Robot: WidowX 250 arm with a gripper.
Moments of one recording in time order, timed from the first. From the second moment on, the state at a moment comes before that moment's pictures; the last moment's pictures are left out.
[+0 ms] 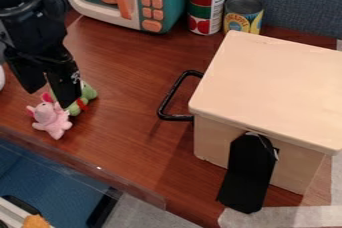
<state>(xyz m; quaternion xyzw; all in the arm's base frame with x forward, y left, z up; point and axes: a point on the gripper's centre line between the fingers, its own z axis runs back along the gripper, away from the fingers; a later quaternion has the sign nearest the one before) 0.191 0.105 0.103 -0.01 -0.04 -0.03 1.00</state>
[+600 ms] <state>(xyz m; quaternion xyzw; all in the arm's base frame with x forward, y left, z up) 0.244 0.142 0.085 -0.02 -0.04 0.02 1.00</state>
